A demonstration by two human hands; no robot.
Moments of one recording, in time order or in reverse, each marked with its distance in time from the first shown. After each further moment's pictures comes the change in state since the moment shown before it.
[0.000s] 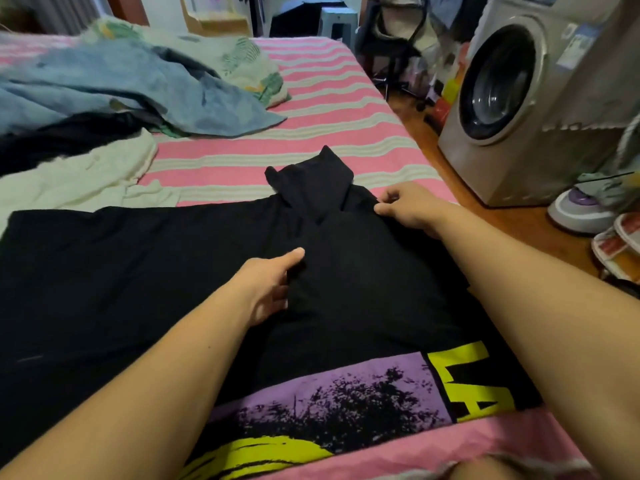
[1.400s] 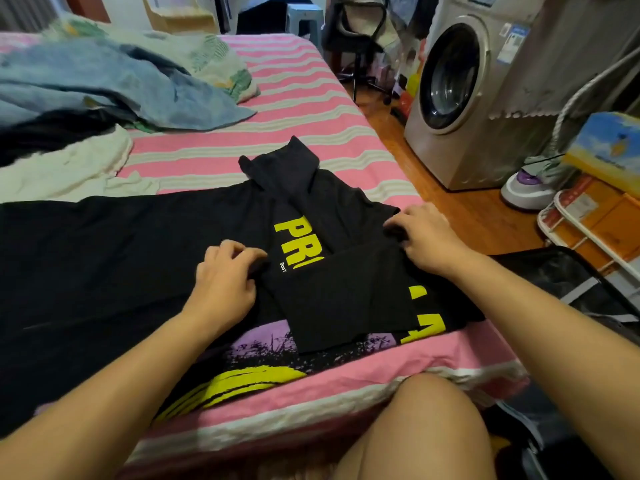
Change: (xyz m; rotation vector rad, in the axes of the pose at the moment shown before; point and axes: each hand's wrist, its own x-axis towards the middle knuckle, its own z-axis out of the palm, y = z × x) left_hand -0.060 -0.049 -0.027 1.229 0.329 0.830; right_hand -0.151 0.052 -0.020 -0.663 0.198 -0.239
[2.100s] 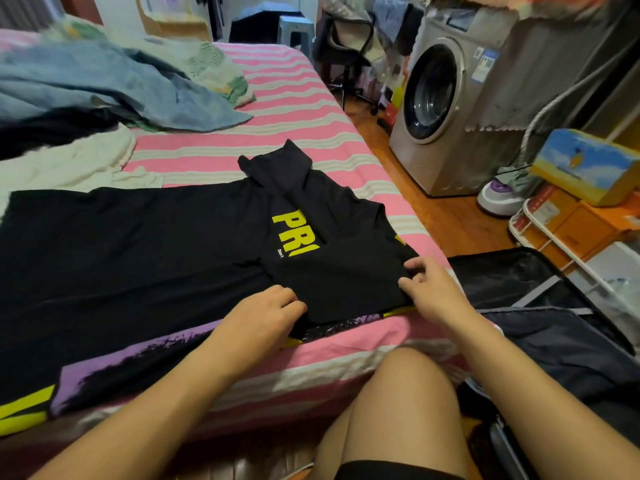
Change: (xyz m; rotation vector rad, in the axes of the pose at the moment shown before) left_hand -0.086 0.047 0.003 0.184 -0.044 0.578; right_hand -0.127 -0.043 -0.006 0.708 -0.007 0.623
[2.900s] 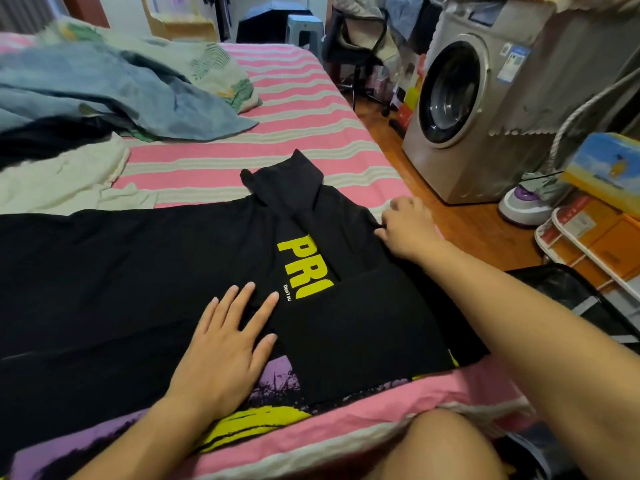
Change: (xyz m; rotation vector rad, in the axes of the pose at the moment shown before) left_hand -0.003 -0.068 0.035 0.076 -0.179 -0.467; right_hand 0.197 -0.074 0.039 -0.941 0.099 -0.426
